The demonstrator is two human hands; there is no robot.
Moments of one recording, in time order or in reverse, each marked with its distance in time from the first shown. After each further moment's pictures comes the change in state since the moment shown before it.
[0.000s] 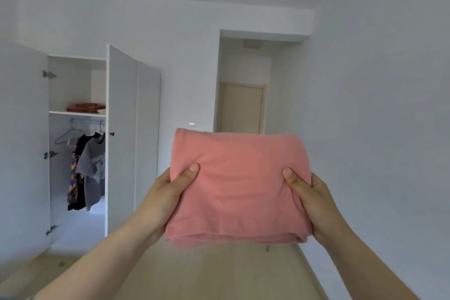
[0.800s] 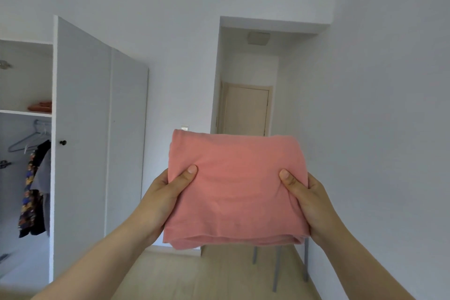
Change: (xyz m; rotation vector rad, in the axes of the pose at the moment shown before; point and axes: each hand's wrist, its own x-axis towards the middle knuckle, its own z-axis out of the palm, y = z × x) left_hand 0.364 -0.142 0.032 0.057 -0.015 0.024; right_hand 0.358 0.175 -0.001 -0.024 -0.050 -0.029
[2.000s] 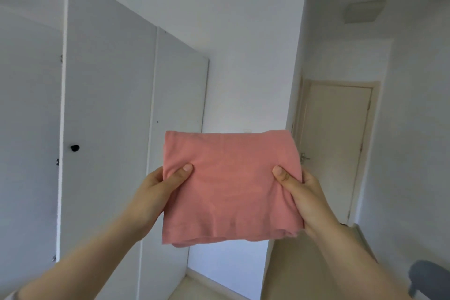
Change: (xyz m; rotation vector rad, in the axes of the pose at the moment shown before) left_hand 0.426 -0.158 -0.149 0.195 0.395 0.020; right_hand 0.473 0.276 0.200 0.159 -0.369 0.013
